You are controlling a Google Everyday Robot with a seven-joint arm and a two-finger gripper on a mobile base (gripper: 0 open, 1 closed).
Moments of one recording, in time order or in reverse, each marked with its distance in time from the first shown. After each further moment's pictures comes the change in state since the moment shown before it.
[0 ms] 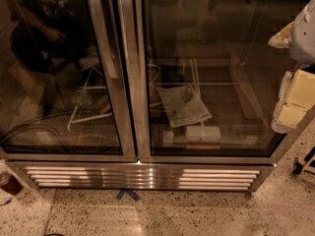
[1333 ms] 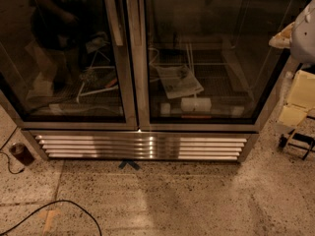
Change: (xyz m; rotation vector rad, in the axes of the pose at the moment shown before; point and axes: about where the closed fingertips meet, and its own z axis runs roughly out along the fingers) arm 0.000 0.000 0.000 0.000 0.000 0.000
